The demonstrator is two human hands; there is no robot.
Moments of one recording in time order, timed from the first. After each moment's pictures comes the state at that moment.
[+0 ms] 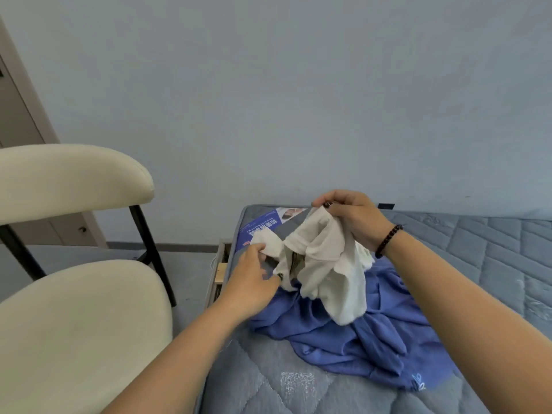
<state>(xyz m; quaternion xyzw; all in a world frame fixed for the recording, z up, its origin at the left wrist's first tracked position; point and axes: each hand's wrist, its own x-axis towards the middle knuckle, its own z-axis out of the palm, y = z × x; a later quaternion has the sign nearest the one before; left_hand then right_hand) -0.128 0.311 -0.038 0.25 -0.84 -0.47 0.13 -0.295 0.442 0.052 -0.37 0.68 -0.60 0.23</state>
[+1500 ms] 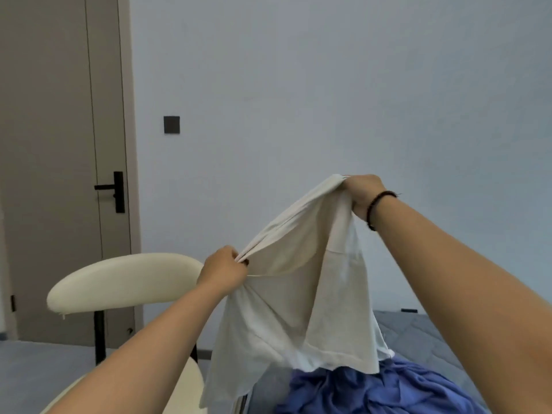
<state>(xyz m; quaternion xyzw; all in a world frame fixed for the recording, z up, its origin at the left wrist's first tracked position) -0.003 0.308 0.154 0.35 -0.84 -0.25 0.33 -0.180 0.483 0.286 -0.28 0.63 -0.72 0.01</state>
